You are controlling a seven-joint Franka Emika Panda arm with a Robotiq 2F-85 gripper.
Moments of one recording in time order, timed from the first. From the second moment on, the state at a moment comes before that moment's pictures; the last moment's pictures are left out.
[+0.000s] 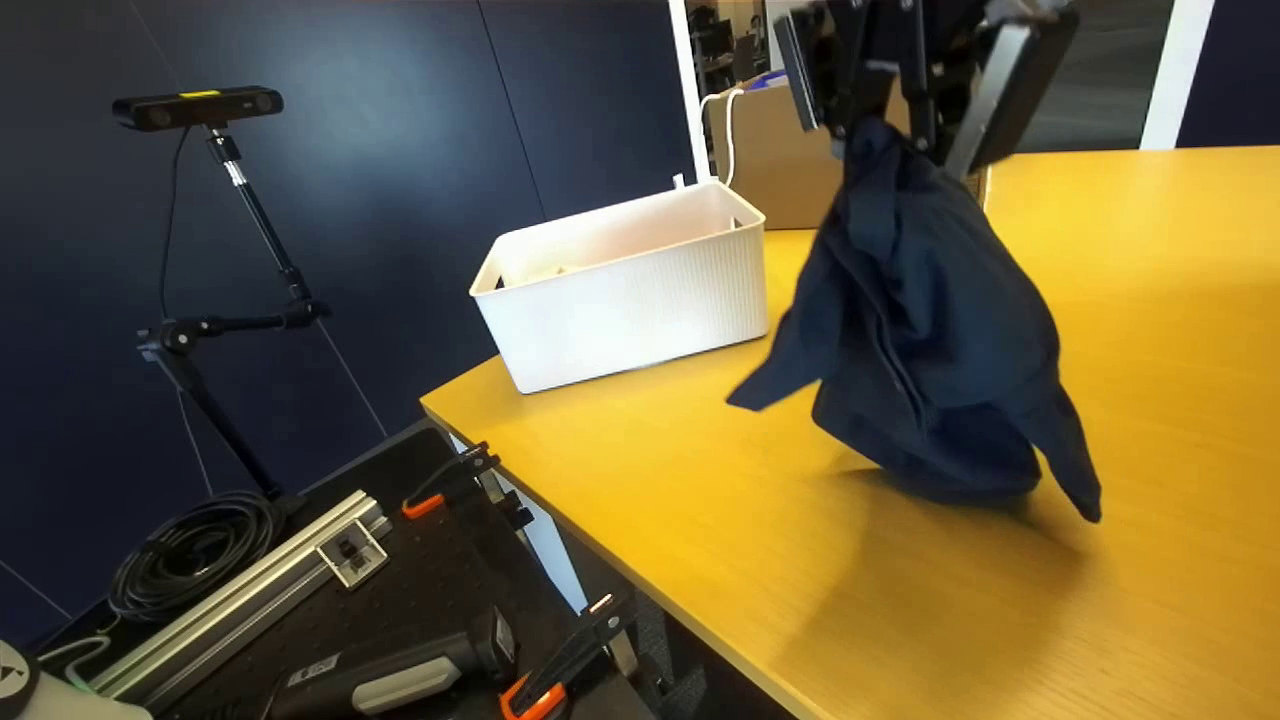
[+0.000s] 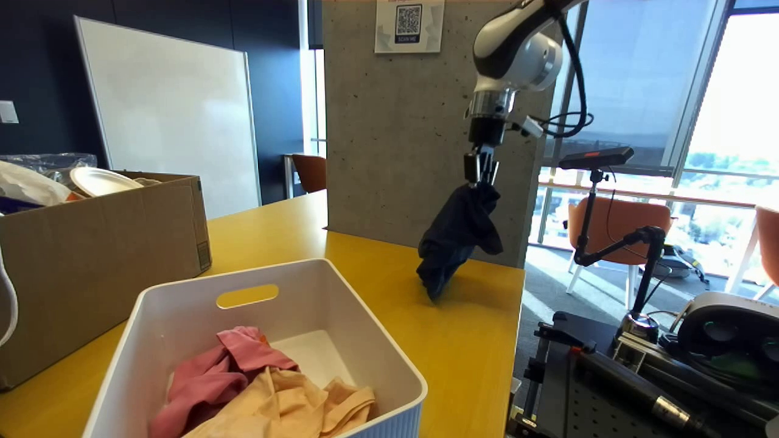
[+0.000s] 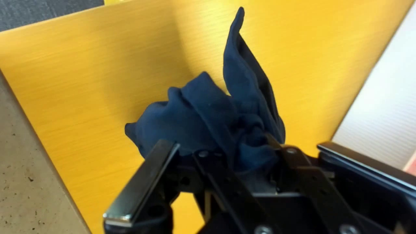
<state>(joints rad) -0.26 0.19 -0.14 -1.92 0.22 2.03 -0.42</state>
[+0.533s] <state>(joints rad) -0.31 0.14 -0.17 -1.80 0.46 1.52 -0.62</state>
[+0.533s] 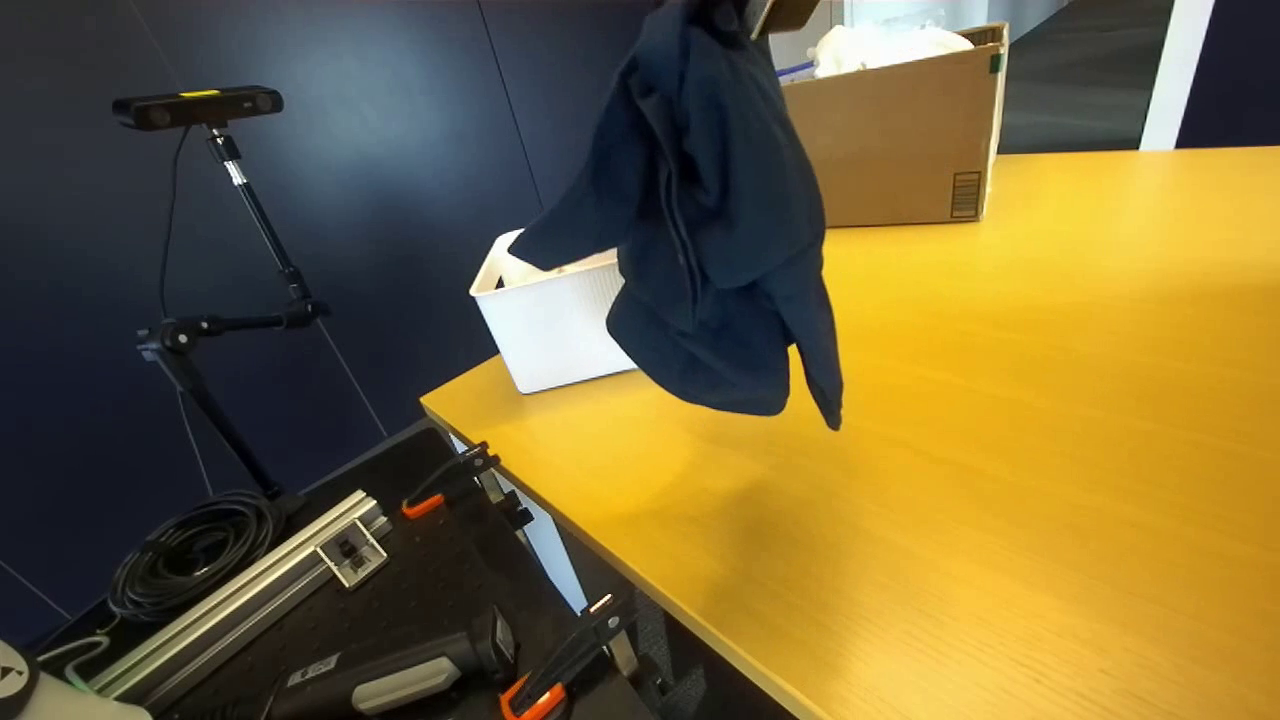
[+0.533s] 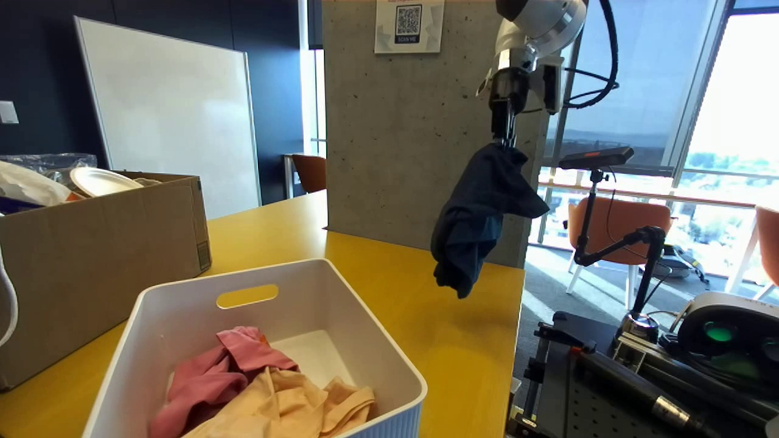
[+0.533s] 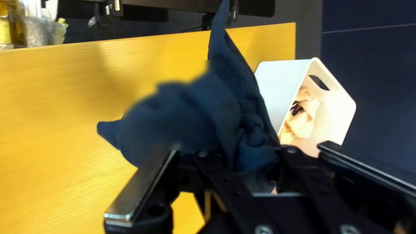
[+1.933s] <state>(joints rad) -0.29 0.77 -0.12 -1.36 0.46 1.59 -0.20</state>
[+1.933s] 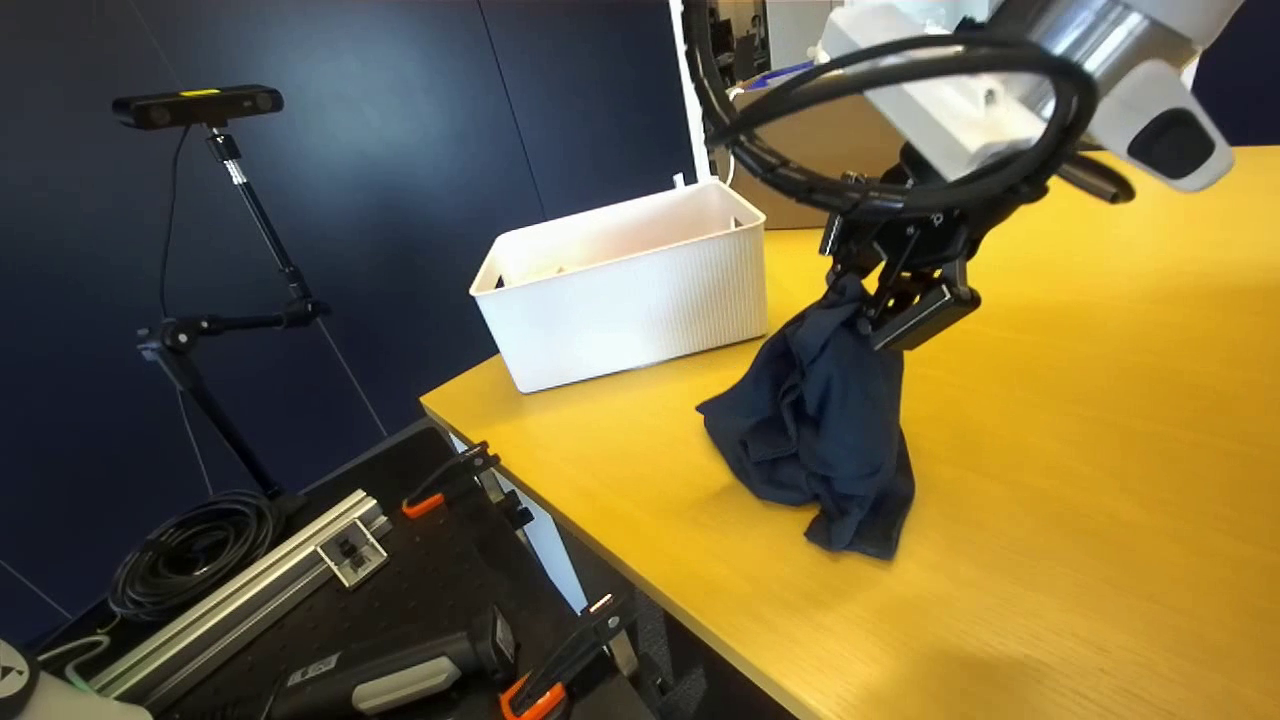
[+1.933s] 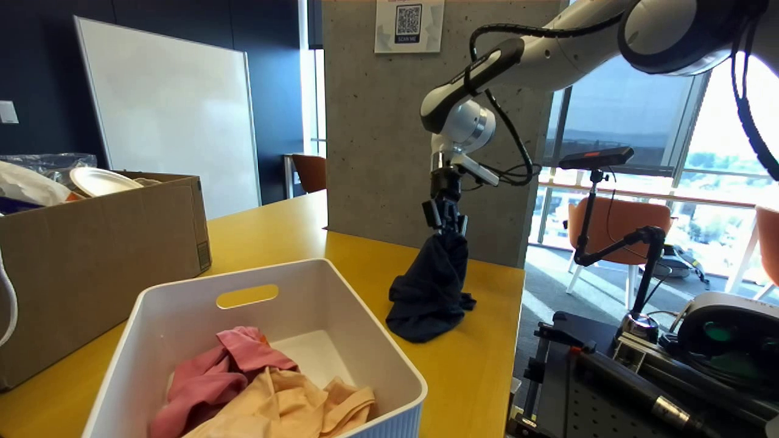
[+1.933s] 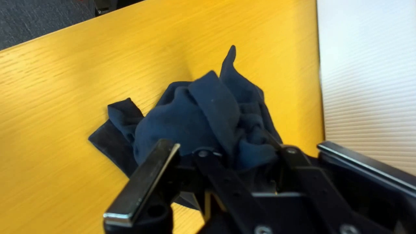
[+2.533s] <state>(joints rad) -0.11 0.81 -0.10 -1.45 0.24 1.80 -0.05</state>
